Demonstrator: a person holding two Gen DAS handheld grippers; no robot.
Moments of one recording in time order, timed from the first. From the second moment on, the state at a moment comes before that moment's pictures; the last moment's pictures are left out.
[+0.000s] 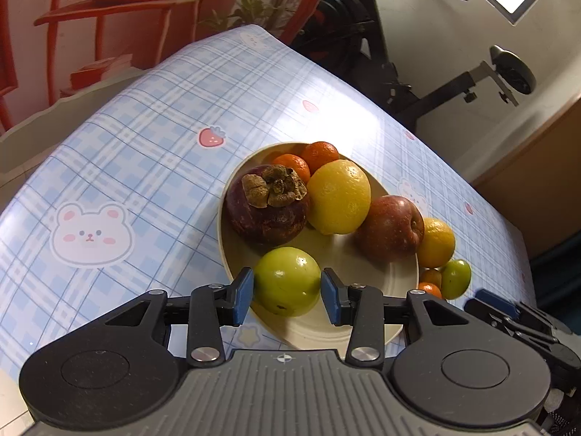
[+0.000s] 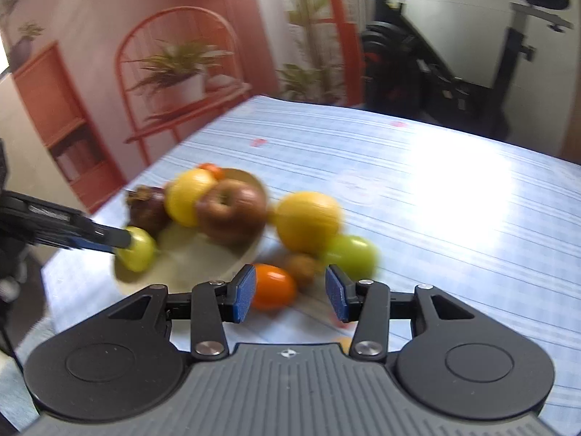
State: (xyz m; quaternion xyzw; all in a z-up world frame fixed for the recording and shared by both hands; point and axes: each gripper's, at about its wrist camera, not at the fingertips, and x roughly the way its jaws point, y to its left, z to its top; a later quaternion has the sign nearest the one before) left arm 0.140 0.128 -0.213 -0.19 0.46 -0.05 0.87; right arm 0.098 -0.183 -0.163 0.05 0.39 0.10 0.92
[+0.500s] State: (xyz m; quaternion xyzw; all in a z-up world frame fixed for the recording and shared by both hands) left arm 0.163 0.030 -0.167 -0.08 0.42 -0.14 0.89; right arm 0.097 -0.214 -0.181 0.06 0.38 0.10 0.92
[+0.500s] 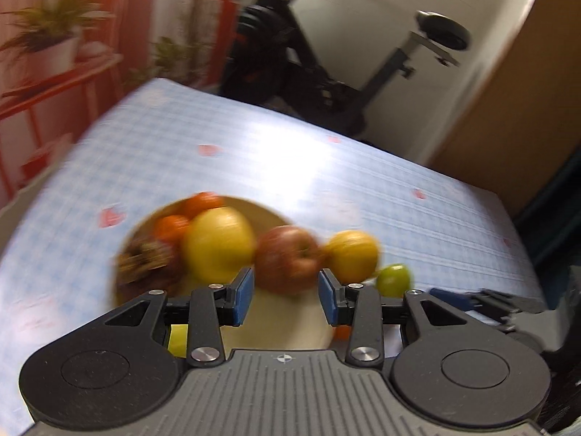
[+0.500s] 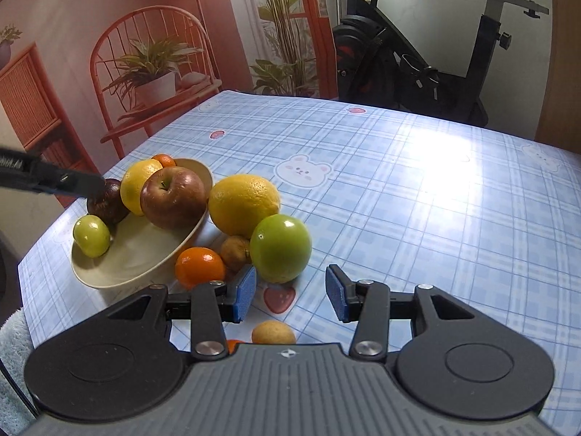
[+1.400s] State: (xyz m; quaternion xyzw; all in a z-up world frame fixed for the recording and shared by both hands) left arm 0.251 -0.079 -0.223 -0.09 0.52 -0.26 0.81; right arm 0.125 -0.214 -0.196 0.08 0.39 0.13 0.91
